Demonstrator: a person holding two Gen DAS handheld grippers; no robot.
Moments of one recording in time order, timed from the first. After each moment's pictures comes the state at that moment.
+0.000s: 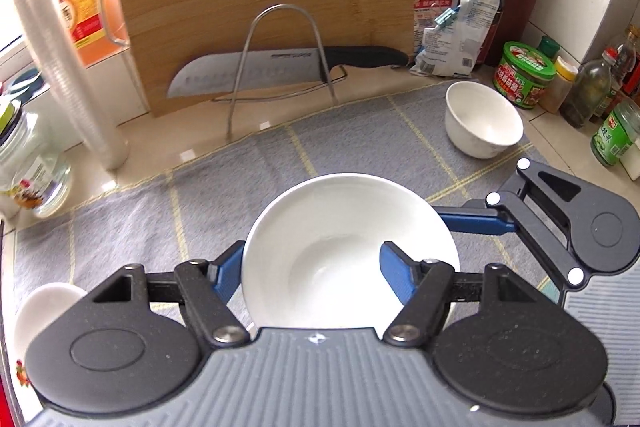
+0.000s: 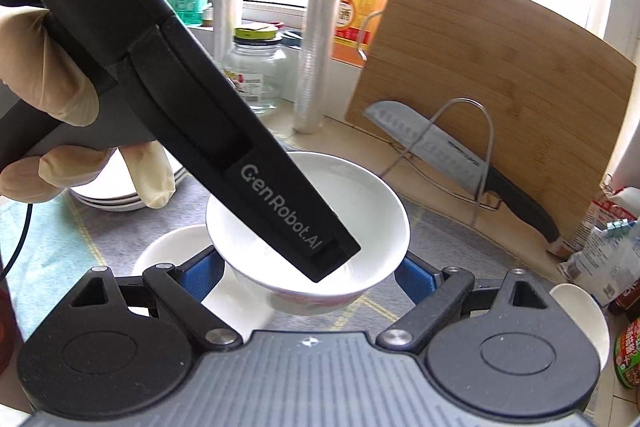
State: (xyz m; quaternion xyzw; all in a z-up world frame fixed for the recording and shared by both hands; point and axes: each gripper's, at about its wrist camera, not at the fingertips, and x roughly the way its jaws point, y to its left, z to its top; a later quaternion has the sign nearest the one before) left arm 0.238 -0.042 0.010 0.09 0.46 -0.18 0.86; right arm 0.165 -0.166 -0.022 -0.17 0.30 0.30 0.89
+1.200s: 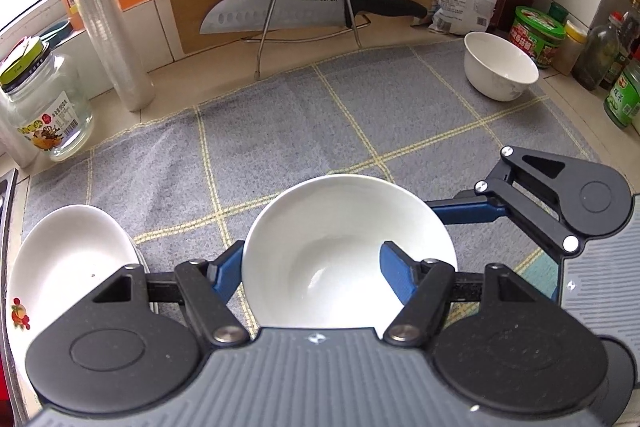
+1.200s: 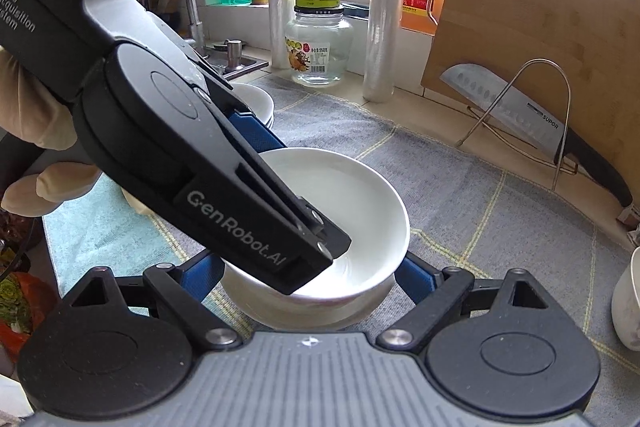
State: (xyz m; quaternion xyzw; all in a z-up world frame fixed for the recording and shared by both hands) left arm 0.200 -0.010 -0.021 0.10 0.47 -0.16 0.86; right arm 0.141 -0.139 -0.057 -0.14 0.33 0.36 0.86
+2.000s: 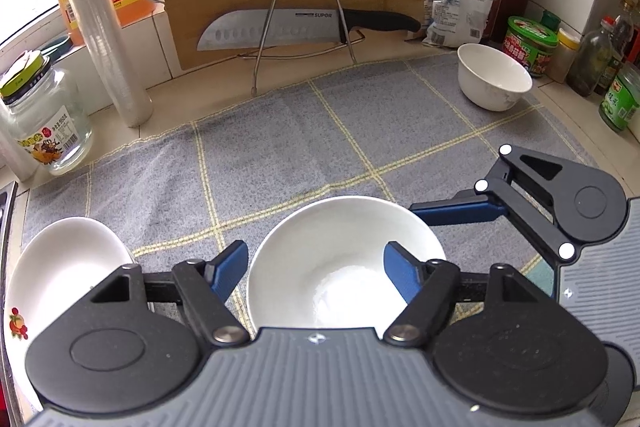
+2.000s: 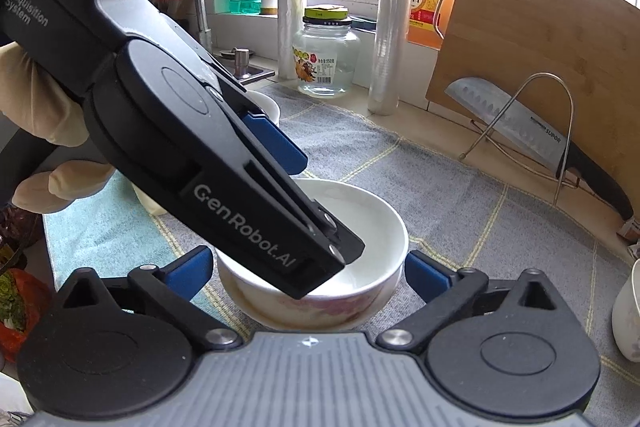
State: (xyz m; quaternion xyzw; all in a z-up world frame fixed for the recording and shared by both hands) left arm 0.196 -0.010 -0.019 0.10 0.44 -0.17 0.88; right arm 0.135 -0.139 -0.059 -0.15 0.31 0.37 0.87
